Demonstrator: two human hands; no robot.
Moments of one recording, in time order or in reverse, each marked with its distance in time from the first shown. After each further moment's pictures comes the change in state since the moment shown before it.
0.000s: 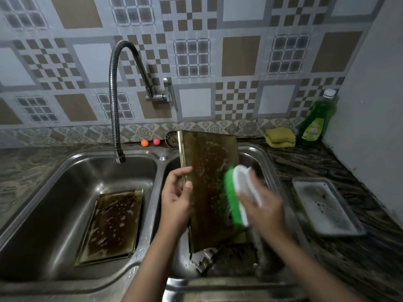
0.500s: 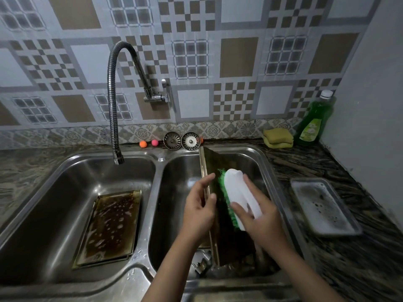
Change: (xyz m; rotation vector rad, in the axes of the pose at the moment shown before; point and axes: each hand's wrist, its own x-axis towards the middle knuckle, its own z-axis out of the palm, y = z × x) left_hand -0.024 0.012 0.032 0.114 -0.217 -0.181; right_hand -0.012 -0.001 -0.006 0.046 -0.133 -0.069
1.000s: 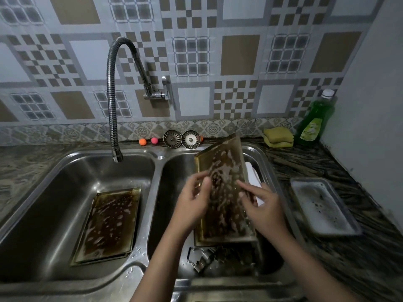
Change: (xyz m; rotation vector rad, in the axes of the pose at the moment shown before) left_hand 0.022 -0.010 -0.020 0.204 -0.034 -0.049; right_hand 0.018 0.005 -0.004 -0.073 0.099 0.092
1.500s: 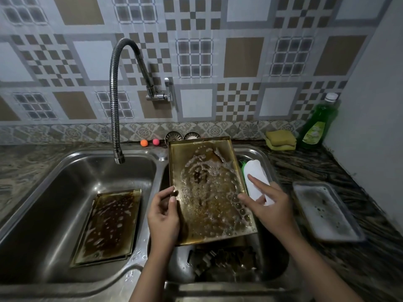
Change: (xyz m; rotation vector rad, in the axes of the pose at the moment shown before) left_hand -0.014 -0.050 -0.026 -0.141 0.525 0.062; right_hand 0.012 -0.003 -0.013 0.032 -0.017 0.037
